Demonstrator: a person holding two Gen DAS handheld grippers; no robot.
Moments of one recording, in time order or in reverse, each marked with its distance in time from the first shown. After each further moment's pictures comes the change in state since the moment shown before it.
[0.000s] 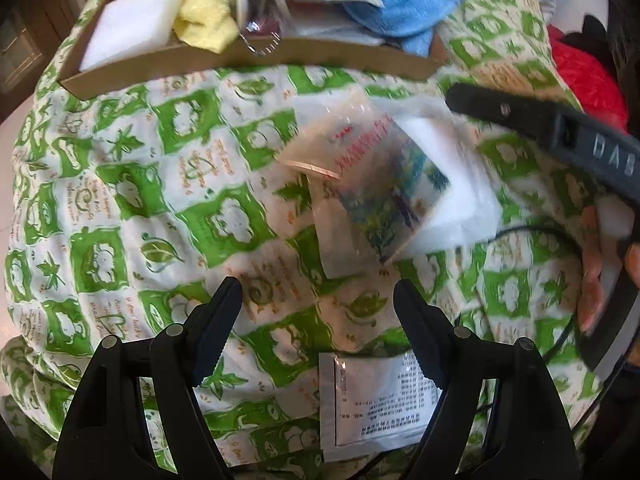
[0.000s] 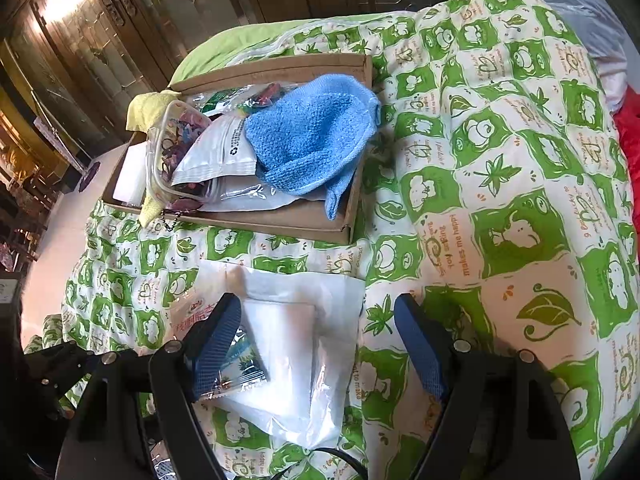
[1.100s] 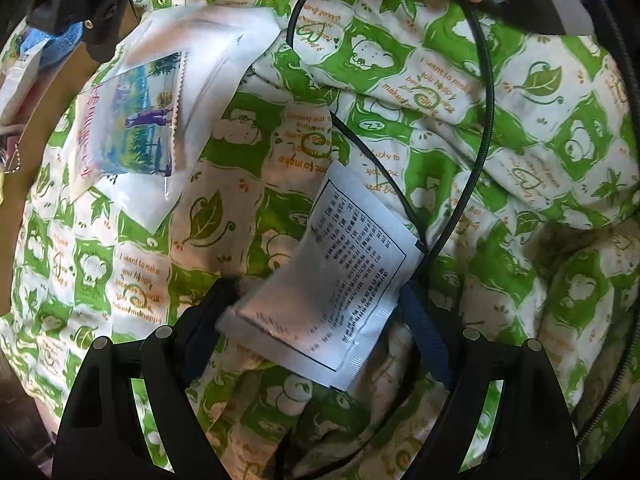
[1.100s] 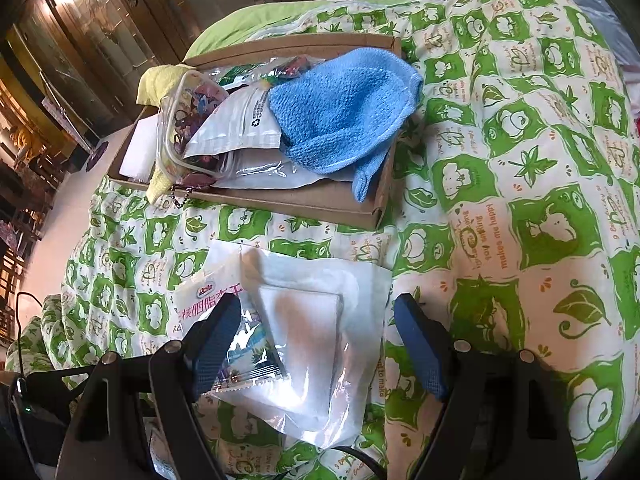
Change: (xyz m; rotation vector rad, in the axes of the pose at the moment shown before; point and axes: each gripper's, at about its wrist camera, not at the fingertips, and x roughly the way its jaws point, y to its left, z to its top) left arm 0.059 -0.122 -0.066 0.874 0.201 -0.021; right arm 0.019 0.020 -0.004 -0.050 0.054 0.006
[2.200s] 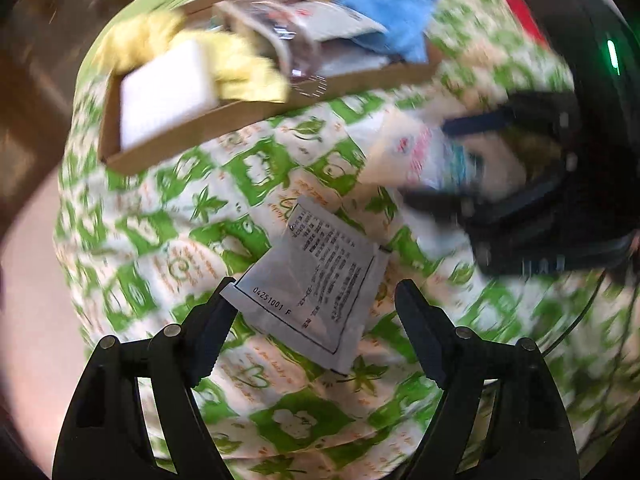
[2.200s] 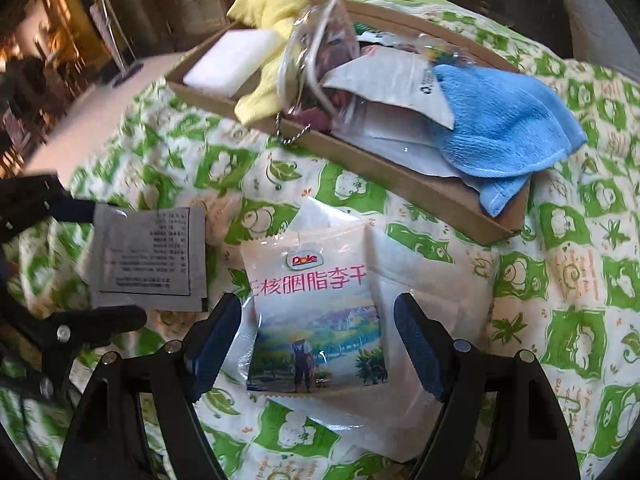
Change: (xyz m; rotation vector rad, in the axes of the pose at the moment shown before) left arm -0.047 0.123 -0.020 -0.547 -0.243 0.228; right arm 0.036 0.086 -0.015 -0.321 0.066 -0.048
